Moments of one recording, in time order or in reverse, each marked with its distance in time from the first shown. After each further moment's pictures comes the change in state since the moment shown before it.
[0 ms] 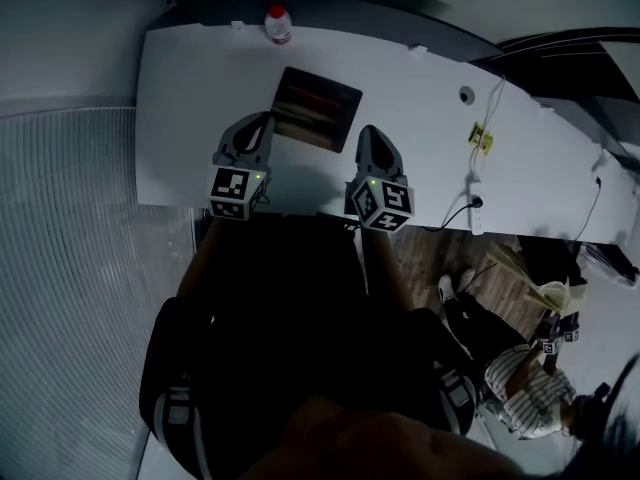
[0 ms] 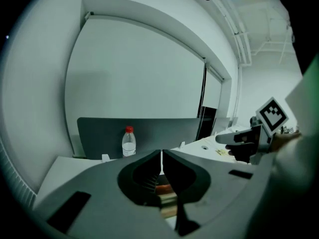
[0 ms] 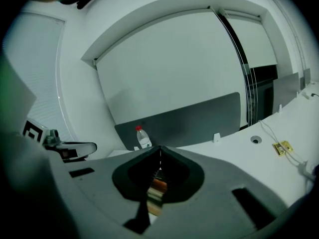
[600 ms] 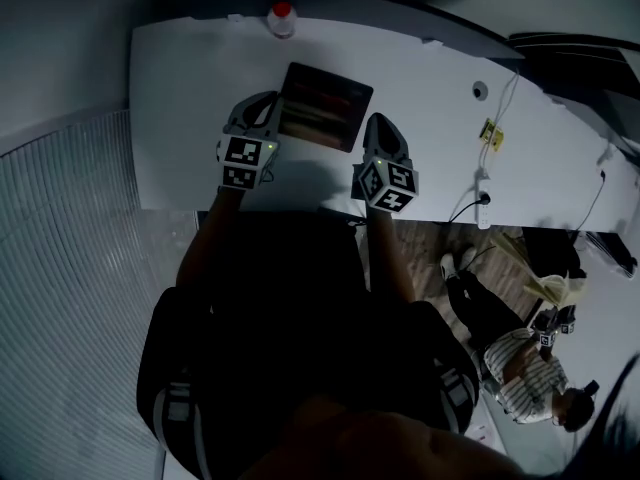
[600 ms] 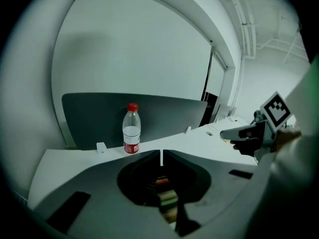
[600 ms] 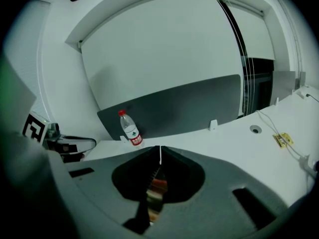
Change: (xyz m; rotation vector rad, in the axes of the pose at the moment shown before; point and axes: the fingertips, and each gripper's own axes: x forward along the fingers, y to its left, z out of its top) left arm 0.084 0.052 -0.046 0.012 0.164 -0.063; right arm 0.074 -0.029 -0.044 0.015 0.130 -0.104
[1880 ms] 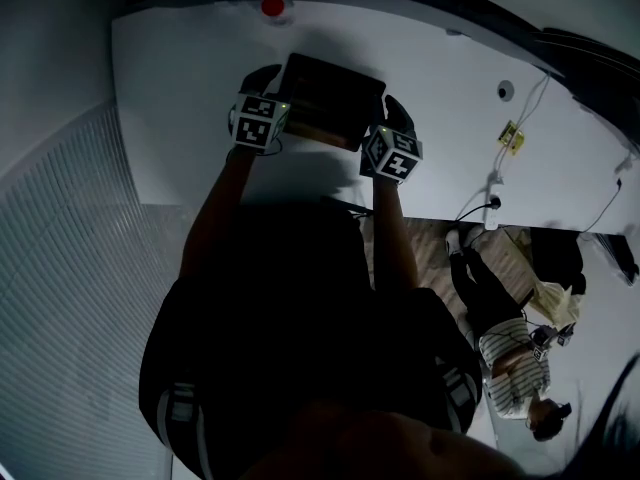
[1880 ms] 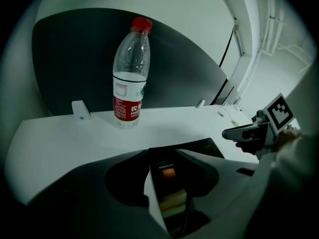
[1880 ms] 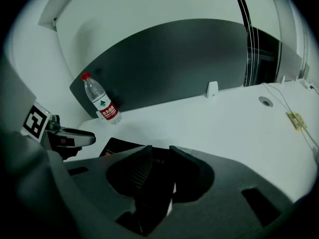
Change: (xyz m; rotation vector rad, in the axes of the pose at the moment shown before) left arm 0.142 0.033 -0.104 -0.095 0.292 -0.042; right arm 0.119 -0.078 -0.108 0.053 0.282 -0.059
